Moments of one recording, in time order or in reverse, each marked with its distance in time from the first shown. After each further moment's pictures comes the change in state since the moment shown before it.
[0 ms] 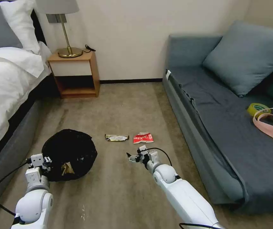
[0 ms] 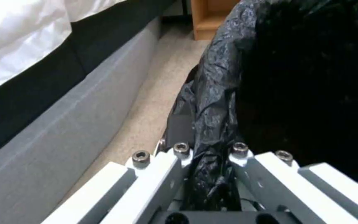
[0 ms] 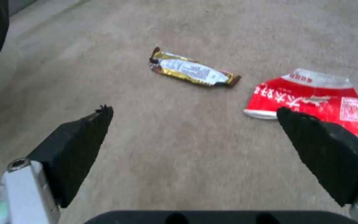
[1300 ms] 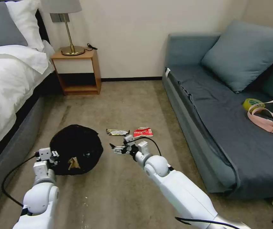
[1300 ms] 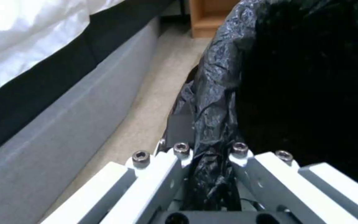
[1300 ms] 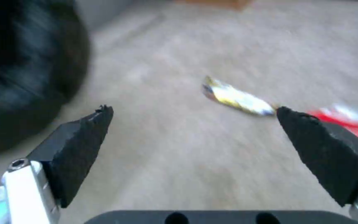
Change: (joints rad) left arm -0.049 -0.003 0.011 0.023 0.007 0.014 0.019; right arm 0.045 -0.026 -0.077 0.099 0.032 -0.010 0.012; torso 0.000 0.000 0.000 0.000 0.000
